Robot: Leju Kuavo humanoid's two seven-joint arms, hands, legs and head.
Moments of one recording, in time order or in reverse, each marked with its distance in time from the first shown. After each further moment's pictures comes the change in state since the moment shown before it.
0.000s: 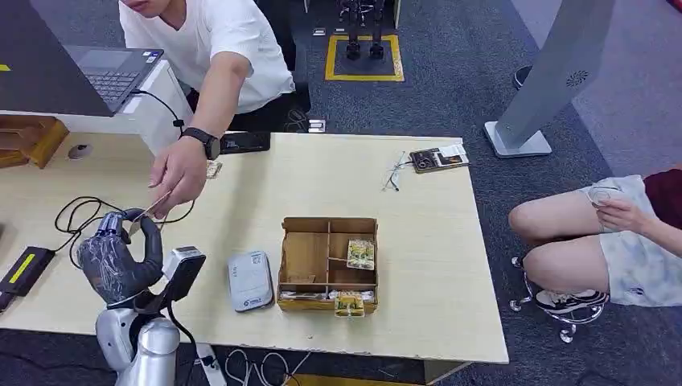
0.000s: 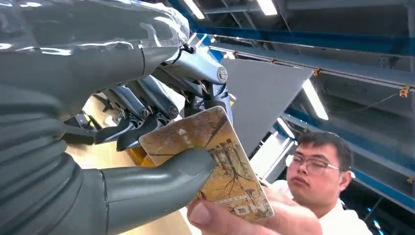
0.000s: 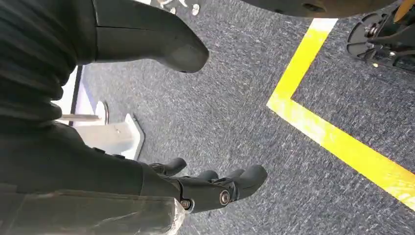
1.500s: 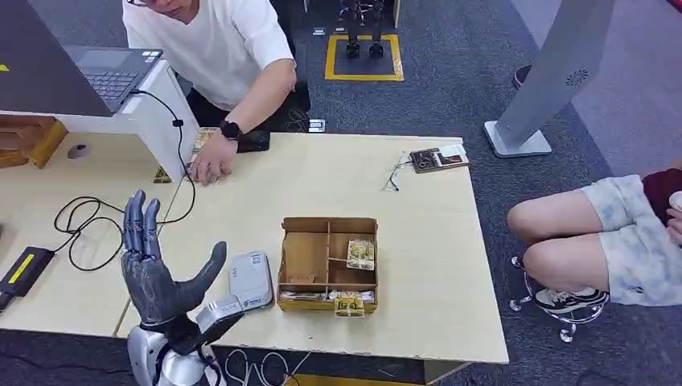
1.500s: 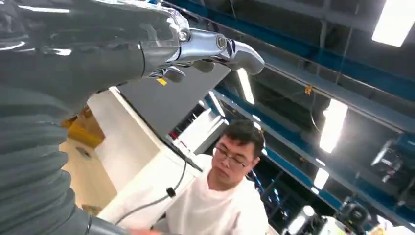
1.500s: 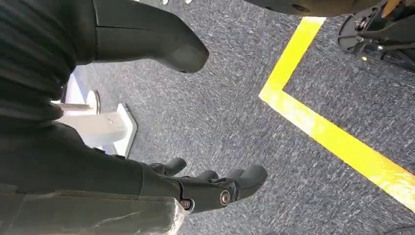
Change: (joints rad) left arm 0.176 0.016 -0.287 -0.139 0.154 0.000 -0.176; right arm -0.001 0.000 0.010 0.000 0.021 -0.023 -0.034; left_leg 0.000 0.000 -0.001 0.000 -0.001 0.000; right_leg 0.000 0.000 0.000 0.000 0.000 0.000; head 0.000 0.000
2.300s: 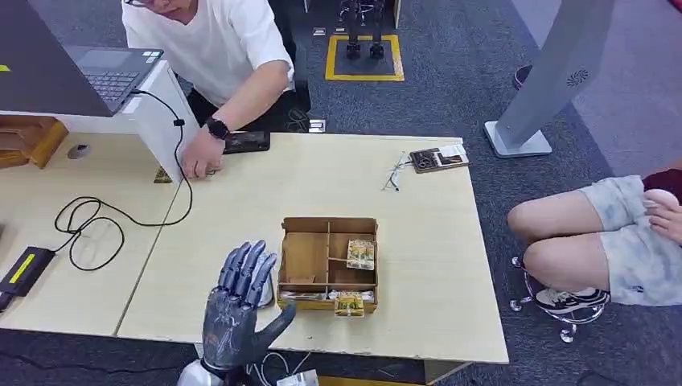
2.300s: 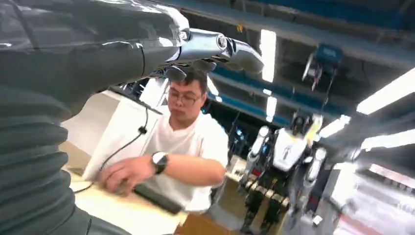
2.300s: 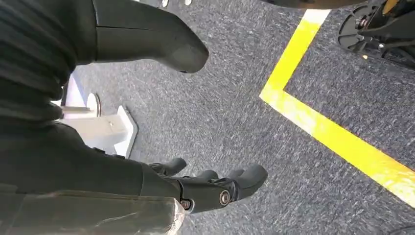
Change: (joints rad) left arm 0.123 0.068 -0.258 0.070 -0.364 0.000 0.174; right arm 0.001 0.000 -0.031 0.000 0.021 0.005 -0.002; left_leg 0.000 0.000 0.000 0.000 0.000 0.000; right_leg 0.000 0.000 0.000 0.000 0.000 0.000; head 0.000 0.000
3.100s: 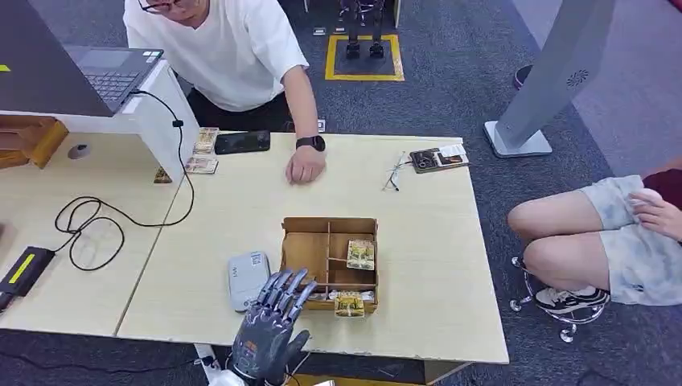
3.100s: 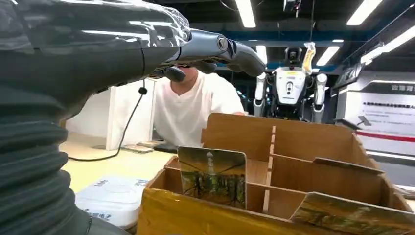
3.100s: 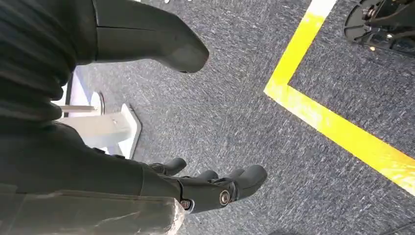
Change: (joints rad) left arm -0.148 0.232 -0.361 0.245 -0.161 0.000 0.492; right arm 0.000 -0.008 -0.020 0.000 0.018 -0.004 0.009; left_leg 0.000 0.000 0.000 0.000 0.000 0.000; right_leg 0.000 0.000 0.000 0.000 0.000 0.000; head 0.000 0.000
